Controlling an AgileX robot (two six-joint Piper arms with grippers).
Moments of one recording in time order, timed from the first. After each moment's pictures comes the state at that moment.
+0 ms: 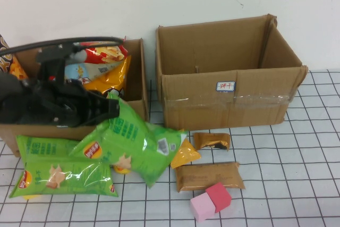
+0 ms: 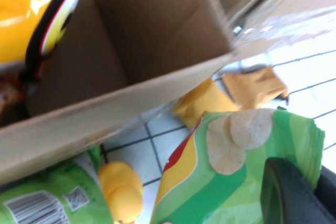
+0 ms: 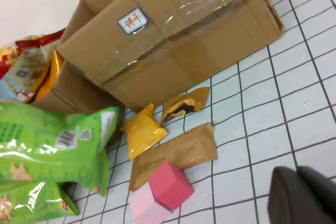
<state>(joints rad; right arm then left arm) 0.02 -0.01 0.03 0.73 0.44 -0.08 -0.19 1.53 -1.02 -0.97 0.60 0.73</state>
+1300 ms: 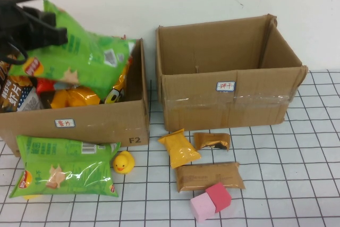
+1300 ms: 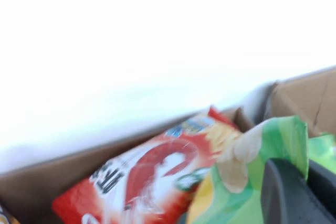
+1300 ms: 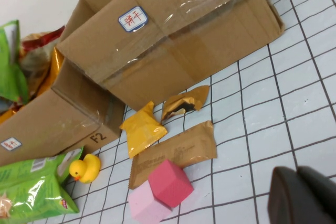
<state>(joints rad) 0.02 -0.01 0.03 0.73 0.45 -0.08 -0.11 1.39 -1.16 -0.91 0.29 0.91</state>
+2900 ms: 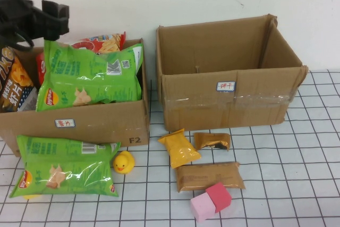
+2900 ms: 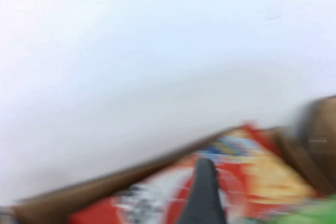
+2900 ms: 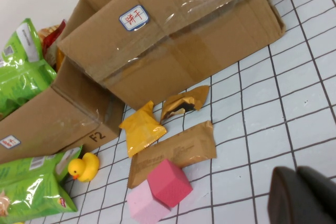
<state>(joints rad) 0.02 -0.01 0.03 0.73 0.45 -0.10 -0.10 1.48 -1.23 -0.98 0.22 1.01</state>
